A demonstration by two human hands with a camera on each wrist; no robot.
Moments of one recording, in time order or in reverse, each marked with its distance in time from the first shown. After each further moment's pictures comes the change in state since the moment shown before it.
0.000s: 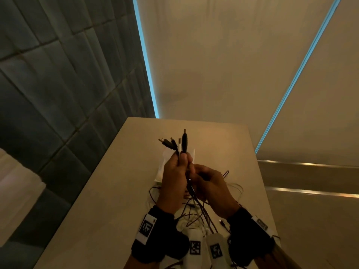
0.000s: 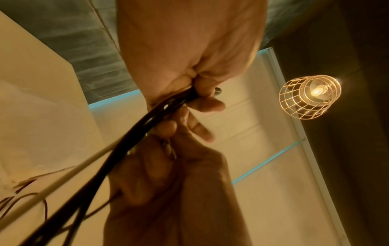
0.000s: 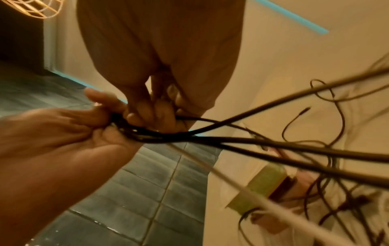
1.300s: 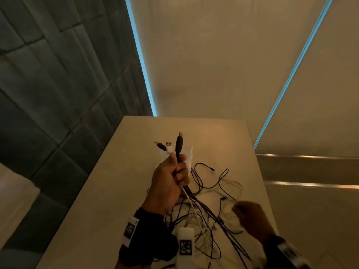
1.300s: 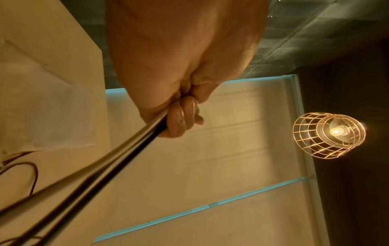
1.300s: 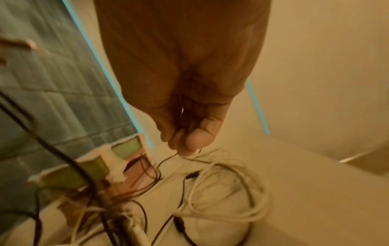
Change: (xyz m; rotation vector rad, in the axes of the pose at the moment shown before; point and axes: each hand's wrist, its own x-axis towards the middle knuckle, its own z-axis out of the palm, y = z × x) left_hand 0.015 -0.004 -0.013 -0.490 -0.095 -0.332; right_hand -0.045 0.113 -0.144 -1.154 0.203 0.272
